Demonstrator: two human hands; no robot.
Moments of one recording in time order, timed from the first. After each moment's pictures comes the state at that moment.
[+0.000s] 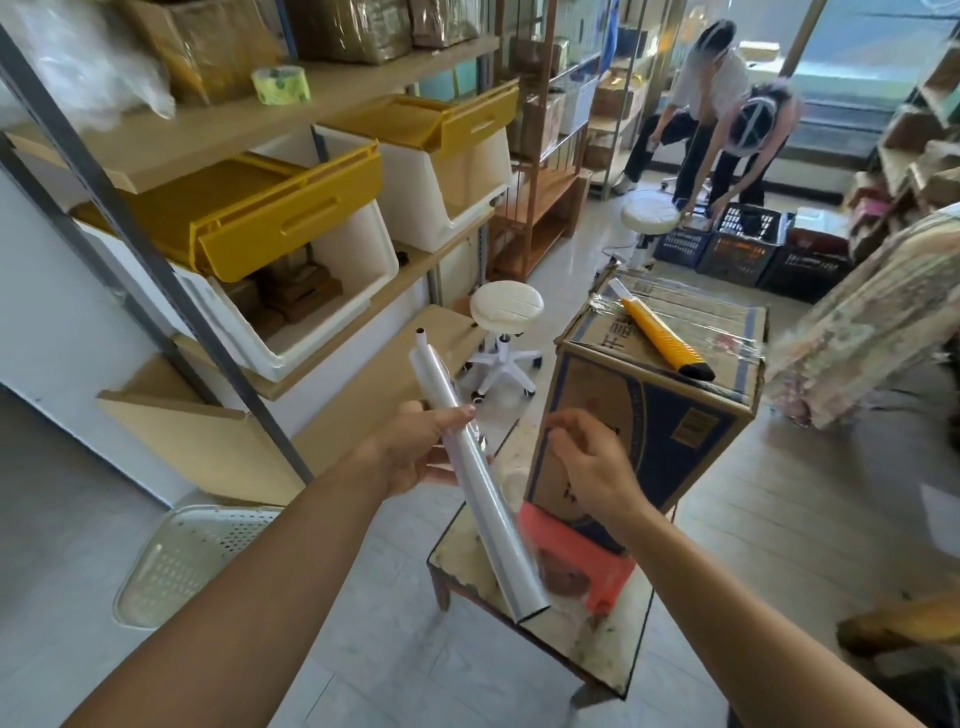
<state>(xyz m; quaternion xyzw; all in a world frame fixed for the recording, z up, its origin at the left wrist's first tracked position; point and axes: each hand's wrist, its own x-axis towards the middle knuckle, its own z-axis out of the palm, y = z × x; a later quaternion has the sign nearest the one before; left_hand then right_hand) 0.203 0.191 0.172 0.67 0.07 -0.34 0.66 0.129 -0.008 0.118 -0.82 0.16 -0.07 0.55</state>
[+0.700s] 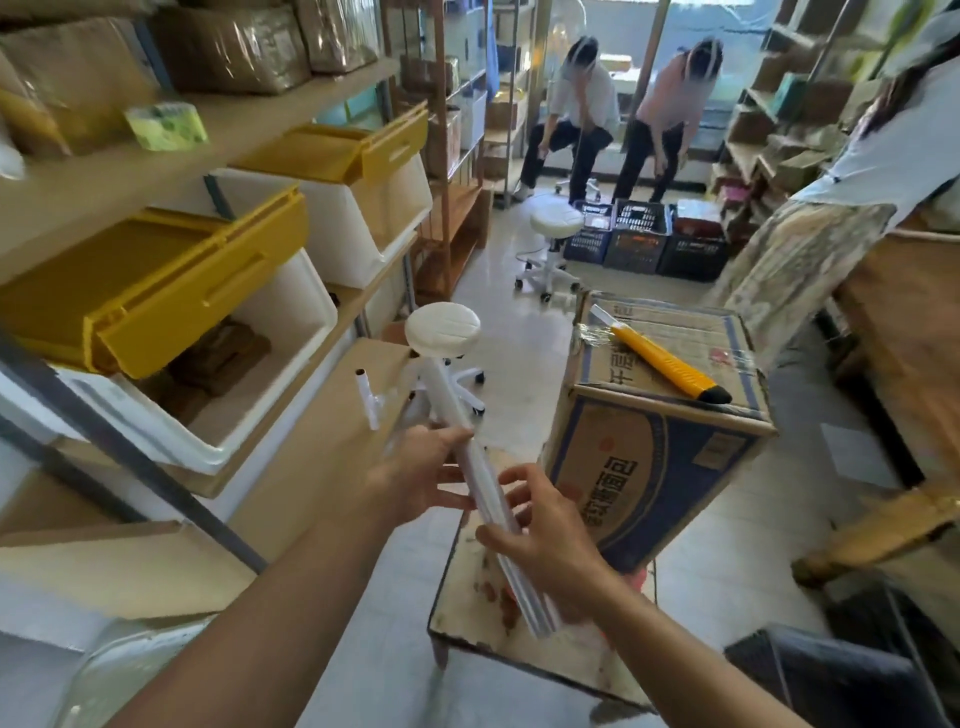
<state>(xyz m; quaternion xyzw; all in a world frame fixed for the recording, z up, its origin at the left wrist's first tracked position) 0.301 0.189 0.154 0.66 0.00 -0.41 0.62 0.165 0.080 0.124 -0.84 0.19 -0.02 0.52</state>
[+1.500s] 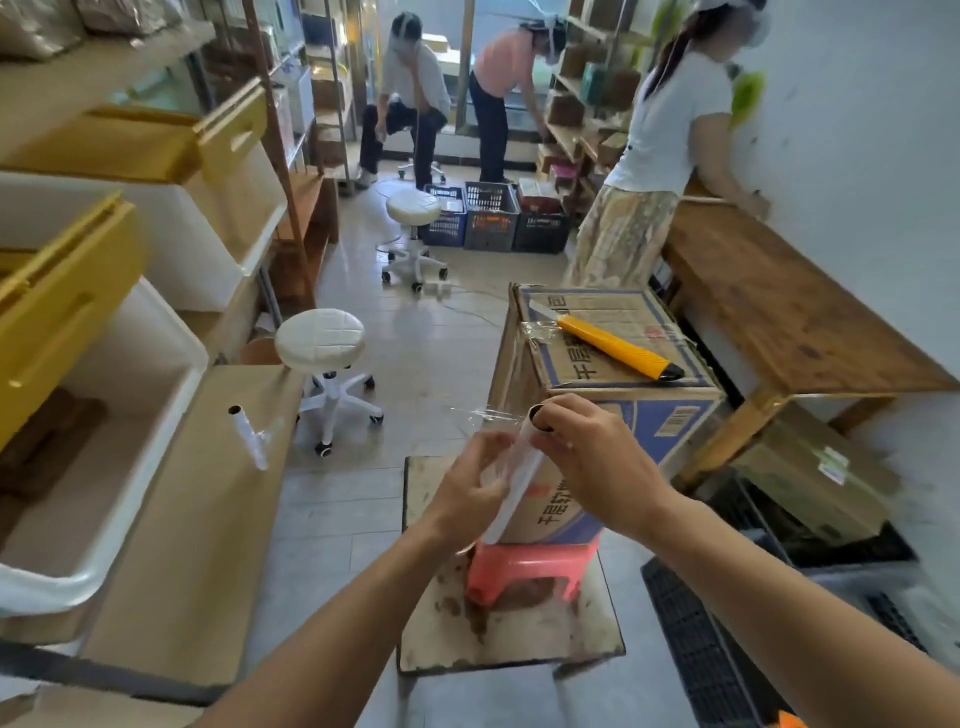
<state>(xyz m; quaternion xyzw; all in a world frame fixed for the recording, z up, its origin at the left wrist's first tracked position) 0.321 0.142 0.085 0.65 -0.40 -0.34 0.55 0.196 0.043 0.175 -0.95 0.17 -0.20 0.18</state>
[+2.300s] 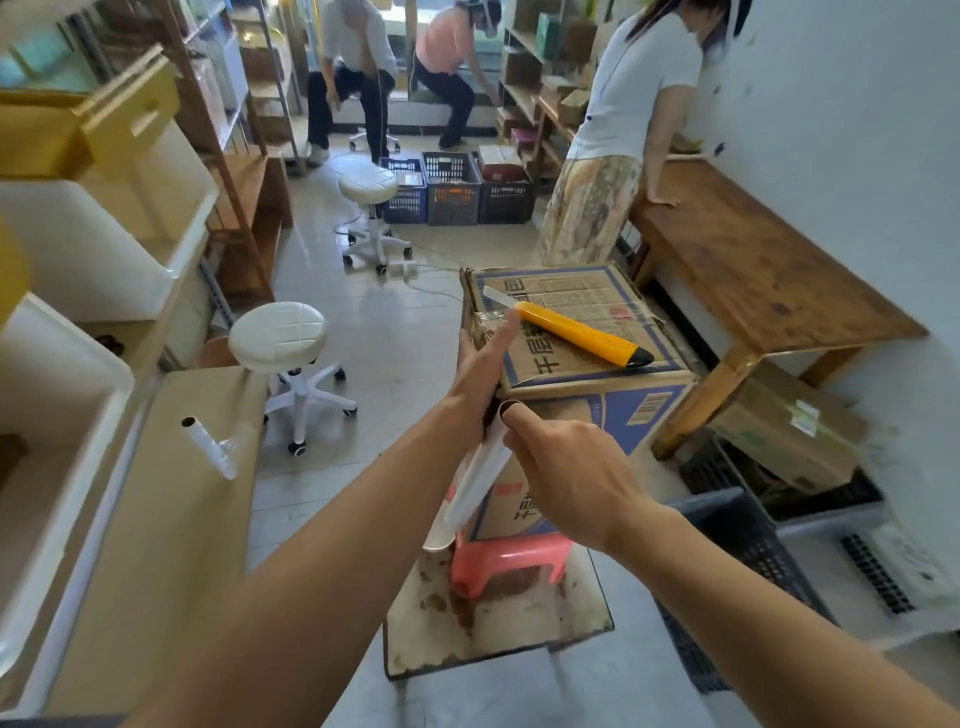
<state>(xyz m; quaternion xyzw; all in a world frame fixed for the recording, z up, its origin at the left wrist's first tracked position) 0.349 0.005 0.130 0.53 -0.15 -0.52 0.65 0.192 0.029 0.167 -0.96 0.23 -0.14 0.07</state>
